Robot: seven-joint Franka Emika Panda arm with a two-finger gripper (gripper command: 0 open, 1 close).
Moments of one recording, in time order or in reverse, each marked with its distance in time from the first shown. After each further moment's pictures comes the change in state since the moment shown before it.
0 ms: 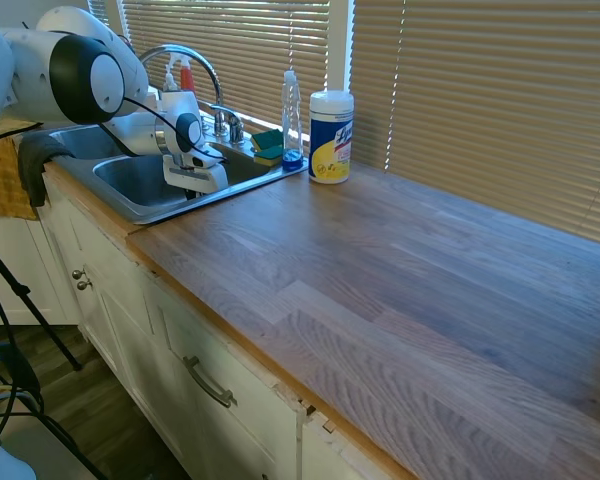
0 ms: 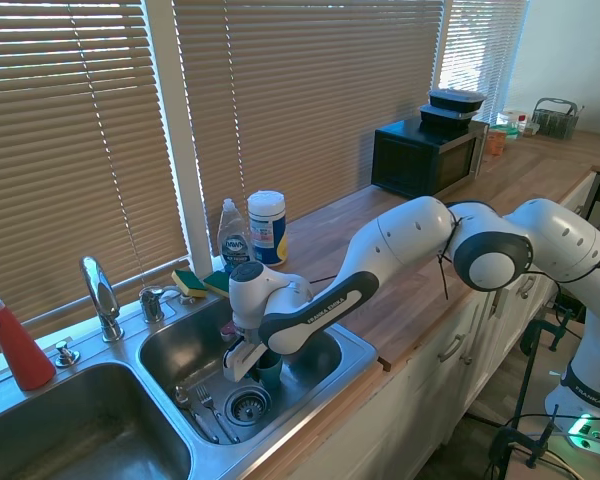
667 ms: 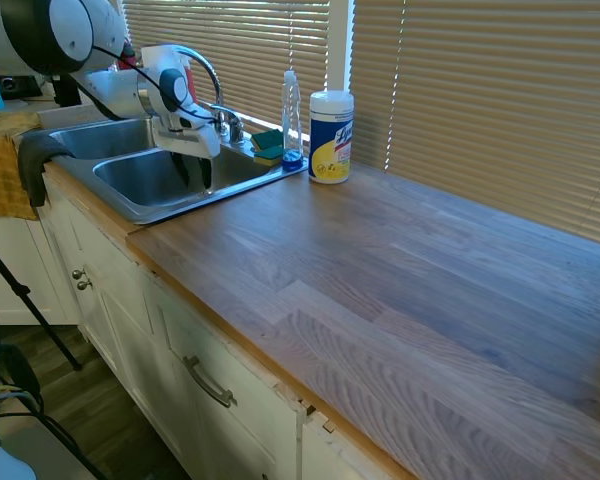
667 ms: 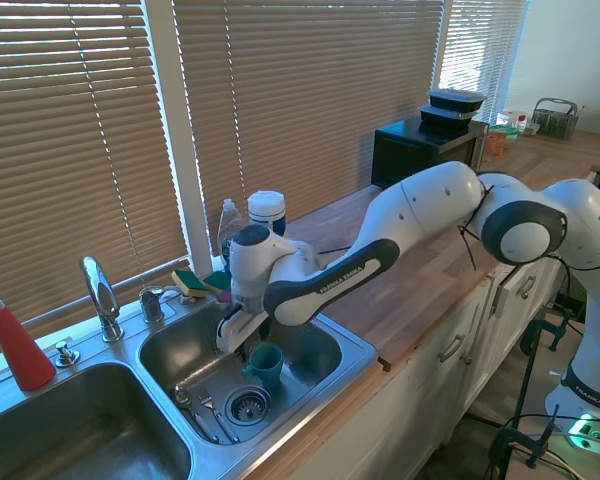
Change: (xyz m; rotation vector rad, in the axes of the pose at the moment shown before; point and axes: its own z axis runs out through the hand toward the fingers) arm -0.004 0.007 -0.113 0.068 0.083 0.022
